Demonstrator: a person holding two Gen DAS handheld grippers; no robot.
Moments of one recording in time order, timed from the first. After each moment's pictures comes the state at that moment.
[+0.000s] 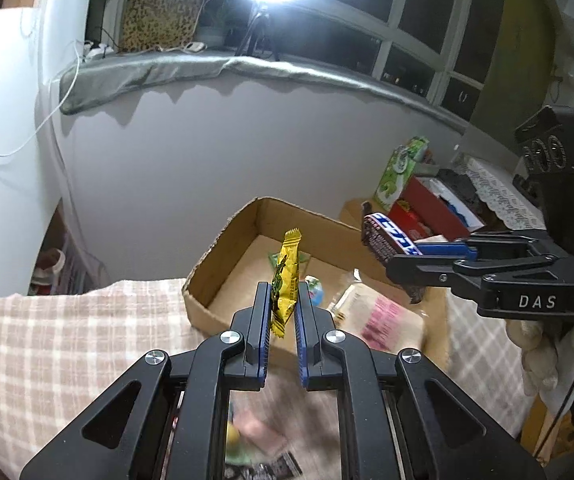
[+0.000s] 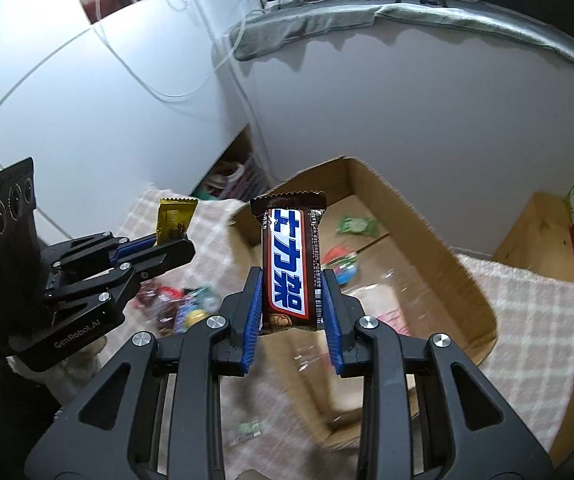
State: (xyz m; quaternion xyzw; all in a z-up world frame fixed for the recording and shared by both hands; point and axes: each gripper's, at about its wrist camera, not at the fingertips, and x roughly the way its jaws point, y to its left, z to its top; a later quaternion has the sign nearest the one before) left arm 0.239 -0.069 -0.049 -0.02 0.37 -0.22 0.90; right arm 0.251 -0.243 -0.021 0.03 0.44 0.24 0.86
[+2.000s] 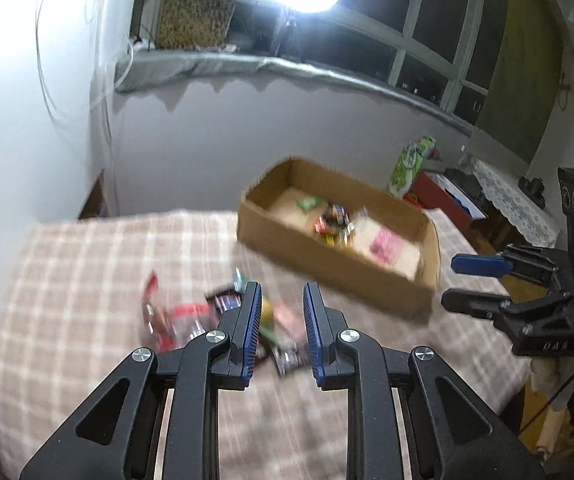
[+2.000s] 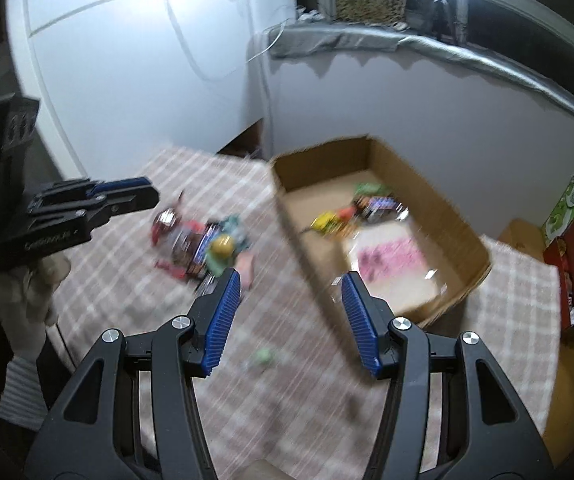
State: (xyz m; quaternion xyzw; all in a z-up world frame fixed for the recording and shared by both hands) left arm 0.128 -0.007 -0.060 -0.04 0.36 -0.19 0.91; right arm 0.120 -0.216 -0.041 -0.06 0.39 0.24 0.89
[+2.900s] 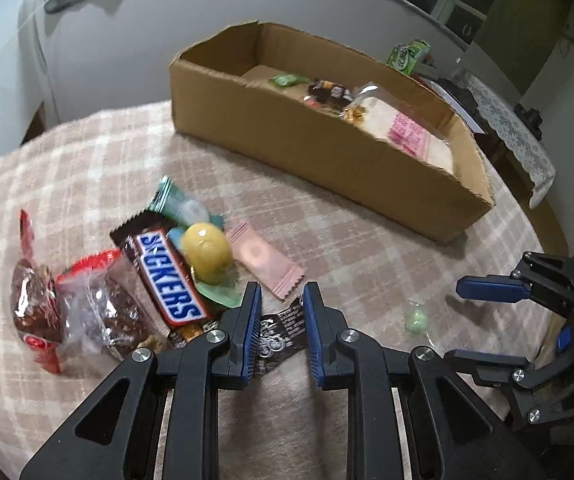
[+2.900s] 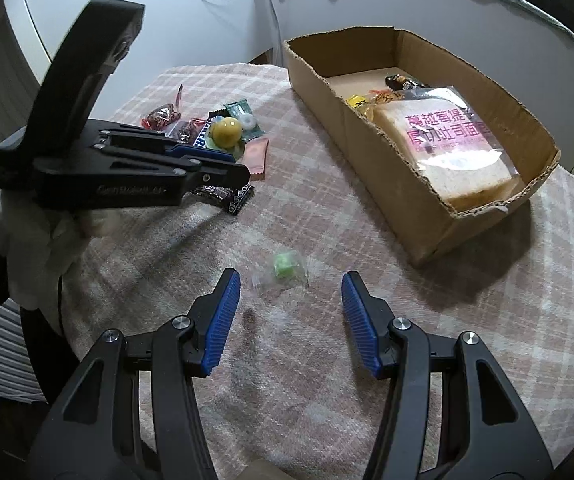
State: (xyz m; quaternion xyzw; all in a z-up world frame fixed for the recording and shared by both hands) left arm 0.178 -0.054 -0.146 0.00 0.51 -0.25 0.83; right arm 0.105 -0.206 -0.131 -0.06 0.47 0.25 0.84
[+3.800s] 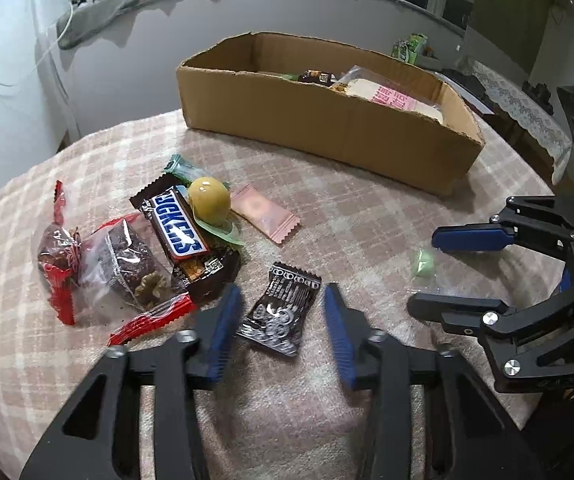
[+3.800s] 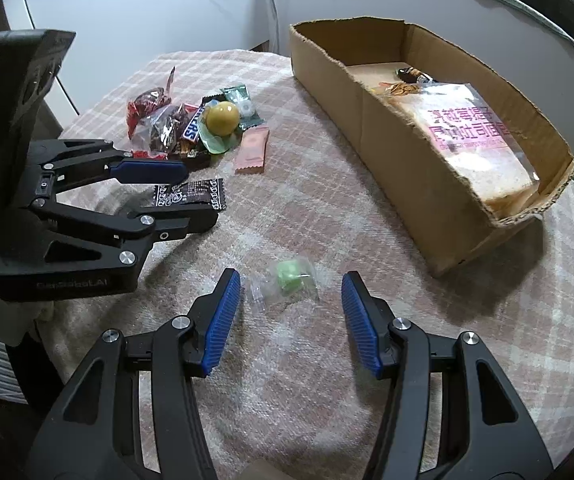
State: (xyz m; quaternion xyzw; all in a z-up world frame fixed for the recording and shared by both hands) left arm 0.132 -0.060 -0.151 0.07 0.46 -0.21 0.86; right arm 0.117 -0.186 -0.148 -0.08 0.48 0.23 0.84
